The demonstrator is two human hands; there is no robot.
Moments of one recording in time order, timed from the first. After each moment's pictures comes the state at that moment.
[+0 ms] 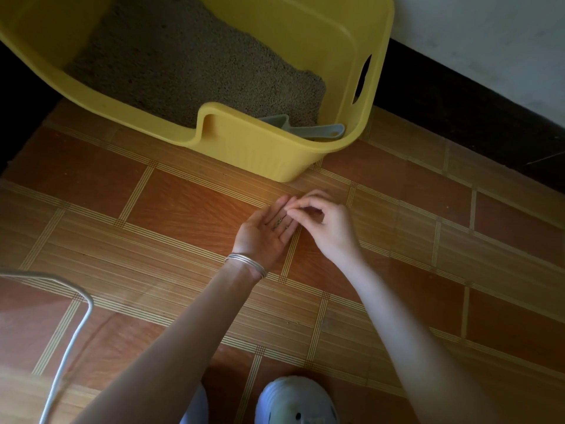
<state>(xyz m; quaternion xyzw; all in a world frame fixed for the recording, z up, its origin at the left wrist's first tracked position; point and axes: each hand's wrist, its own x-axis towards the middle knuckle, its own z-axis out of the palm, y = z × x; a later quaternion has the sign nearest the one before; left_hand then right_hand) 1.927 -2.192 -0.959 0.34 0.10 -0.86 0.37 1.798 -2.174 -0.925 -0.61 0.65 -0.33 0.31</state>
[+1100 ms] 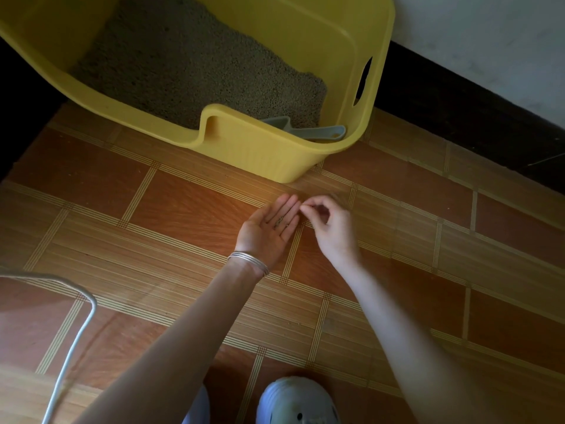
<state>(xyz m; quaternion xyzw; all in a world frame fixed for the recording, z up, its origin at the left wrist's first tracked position) 1.926 -2.195 -0.956 0.33 0.08 -0.86 0.38 1.794 -2.173 -0.939 -0.58 0.71 -0.32 0.22</state>
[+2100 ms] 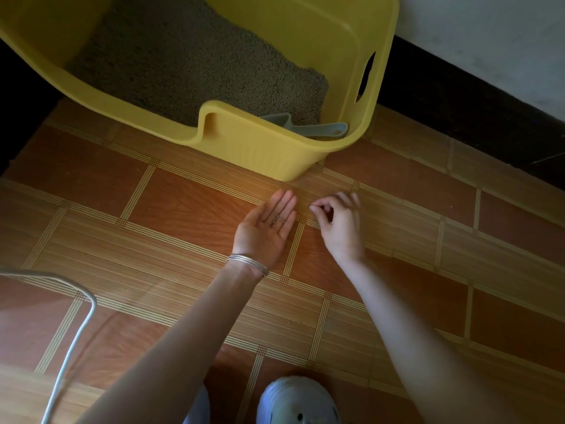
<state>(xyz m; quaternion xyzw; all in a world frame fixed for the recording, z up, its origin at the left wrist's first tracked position) 1.927 -2.193 -0.958 0.31 0.10 -0.85 0.41 1.776 -2.175 -0.958 -0.61 0.75 -0.22 0.11</state>
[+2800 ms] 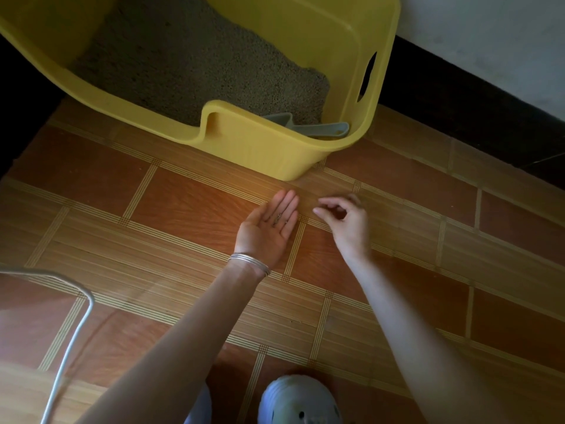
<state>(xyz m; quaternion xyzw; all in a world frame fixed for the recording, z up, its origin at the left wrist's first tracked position) 1.927 -2.193 -0.956 0.32 0.11 -0.85 0.40 1.773 -2.172 -0.952 -0.50 0.77 -0.31 0.25</state>
